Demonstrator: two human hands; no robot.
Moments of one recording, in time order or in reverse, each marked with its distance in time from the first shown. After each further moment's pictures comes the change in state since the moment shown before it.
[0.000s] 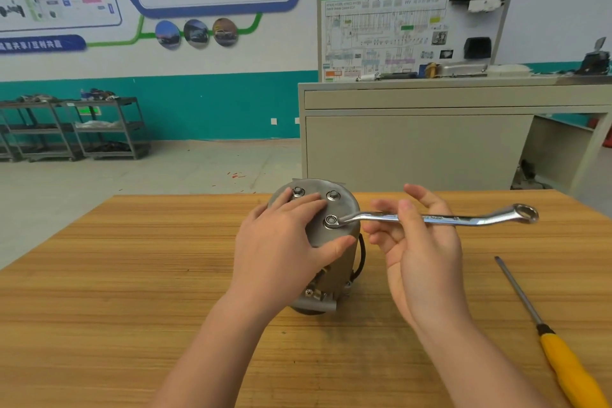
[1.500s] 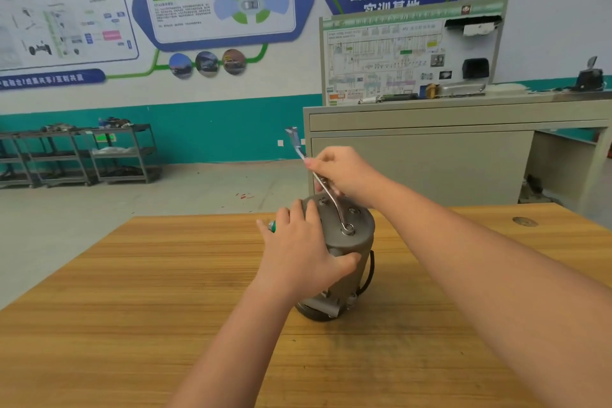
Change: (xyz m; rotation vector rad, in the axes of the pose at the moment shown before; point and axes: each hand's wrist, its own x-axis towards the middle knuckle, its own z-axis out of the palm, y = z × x) left_hand 0.014 0.007 0.010 0.234 -0.172 -0.069; right_hand 0.116 0.001 0.076 -0.862 -0.604 0.041
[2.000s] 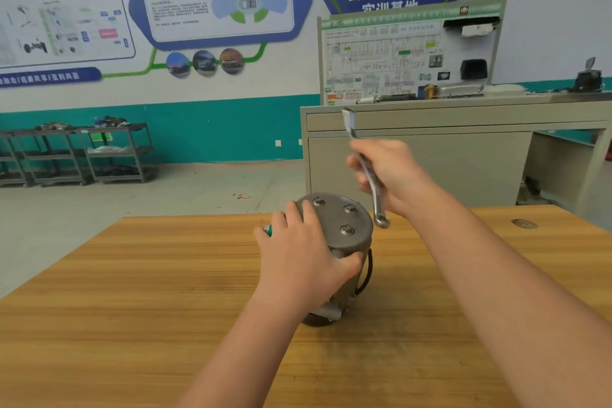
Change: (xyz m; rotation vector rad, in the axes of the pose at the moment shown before) left_hand -0.002 0.021 0.002 0.091 0.089 -0.102; right_hand -0.036 0.000 -0.037 0.580 0.235 0.174
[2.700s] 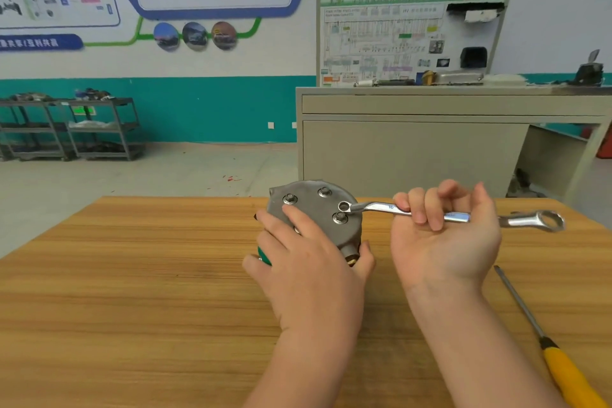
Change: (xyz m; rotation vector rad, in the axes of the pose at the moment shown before) left_hand -0.028 0.039 0.002 0.100 -0.040 -0.385; right_hand -0.067 0.047 -0.002 0.975 0.353 -0.340
